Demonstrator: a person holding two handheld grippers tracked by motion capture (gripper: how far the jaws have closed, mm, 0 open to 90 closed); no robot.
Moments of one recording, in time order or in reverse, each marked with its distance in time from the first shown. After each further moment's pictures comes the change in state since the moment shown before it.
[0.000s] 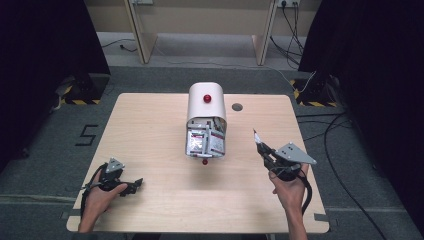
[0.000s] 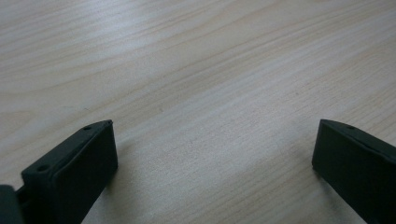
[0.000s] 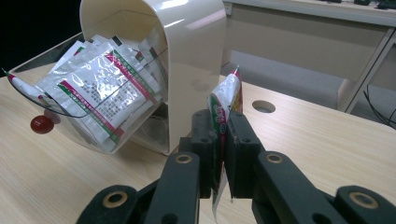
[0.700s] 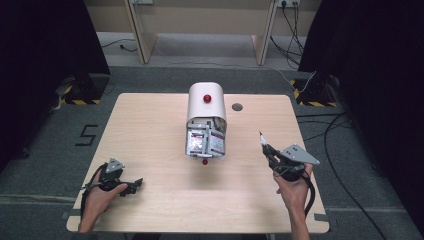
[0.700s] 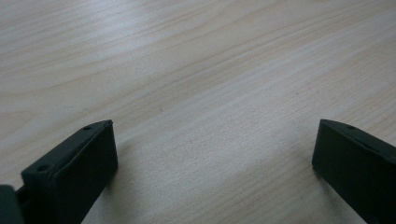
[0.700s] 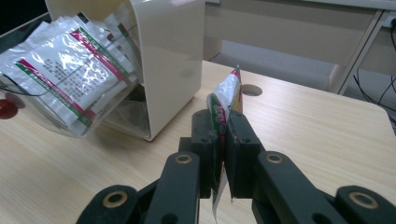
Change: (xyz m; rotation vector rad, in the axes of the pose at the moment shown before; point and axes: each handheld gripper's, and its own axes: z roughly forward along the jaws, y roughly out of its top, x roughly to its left) left arm 0.000 0.000 0.000 0.000 0.000 0.000; right arm -0.016 -0.016 0.002 0.033 -0.037 0.035
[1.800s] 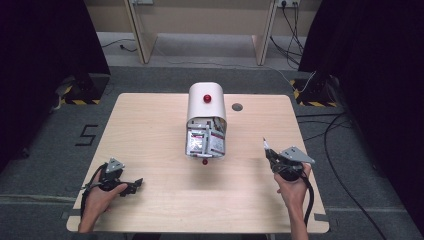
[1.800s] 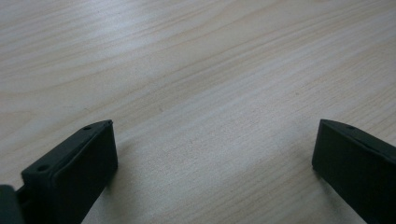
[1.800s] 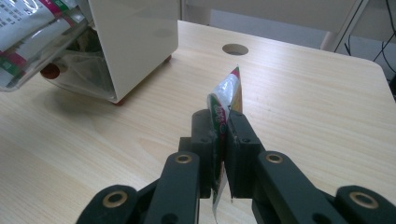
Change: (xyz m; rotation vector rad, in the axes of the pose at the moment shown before) left arm 0.000 0.000 0.000 0.000 0.000 0.000; right arm -0.018 -0.032 0.022 0.106 -0.048 0.027
